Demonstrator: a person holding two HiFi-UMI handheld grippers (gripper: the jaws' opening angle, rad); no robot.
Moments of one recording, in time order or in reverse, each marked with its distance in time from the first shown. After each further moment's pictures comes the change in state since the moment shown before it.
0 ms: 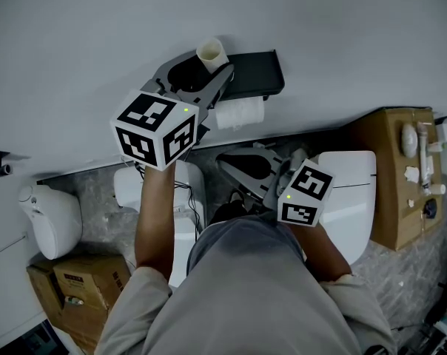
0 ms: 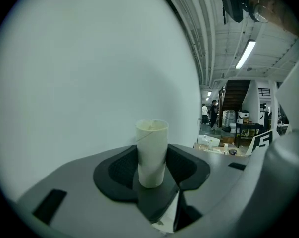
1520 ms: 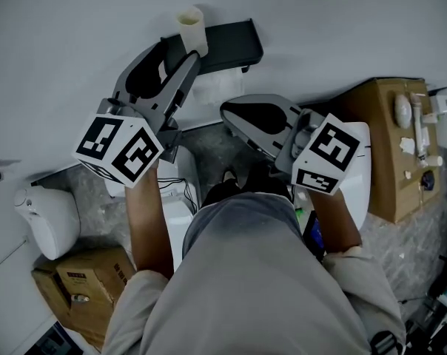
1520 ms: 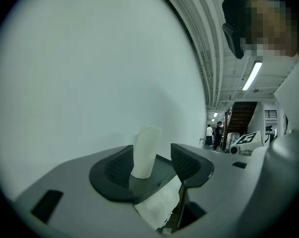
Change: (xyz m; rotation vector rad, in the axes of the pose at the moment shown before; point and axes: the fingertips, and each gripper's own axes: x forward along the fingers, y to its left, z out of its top) left arm -0.043 -0.005 -0.001 -0.172 -0.182 0.052; right arm -0.034 -0.020 0.053 -0.264 0.011 -0.096
